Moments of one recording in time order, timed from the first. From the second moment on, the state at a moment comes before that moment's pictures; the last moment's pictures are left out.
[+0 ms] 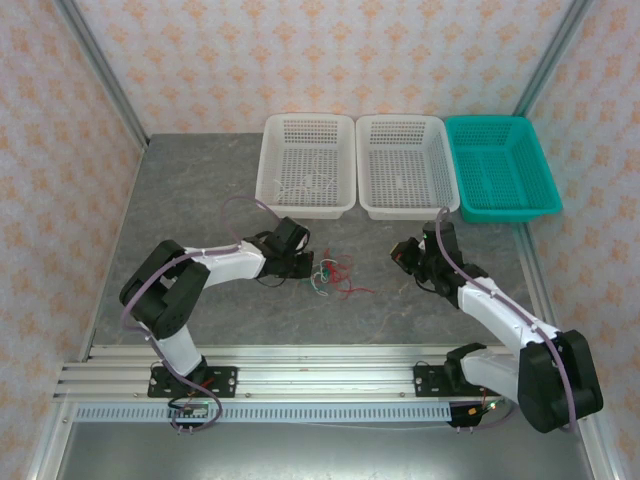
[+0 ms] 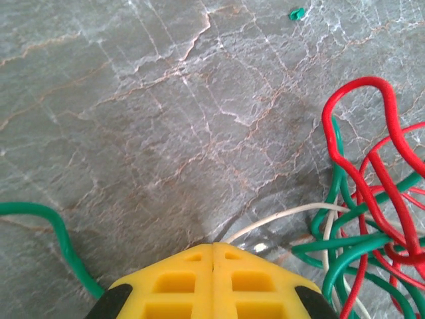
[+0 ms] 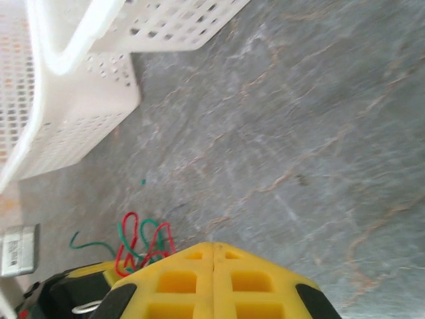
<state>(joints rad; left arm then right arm) -0.59 1.71 0.88 -0.23 0.11 -0.57 0.30 1.11 0.51 -0.13 -0.25 0.94</state>
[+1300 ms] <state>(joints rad) -0.71 1.83 1.33 -0.65 0.34 0.17 0.42 1.15 0.51 -0.13 -0.30 0.88</state>
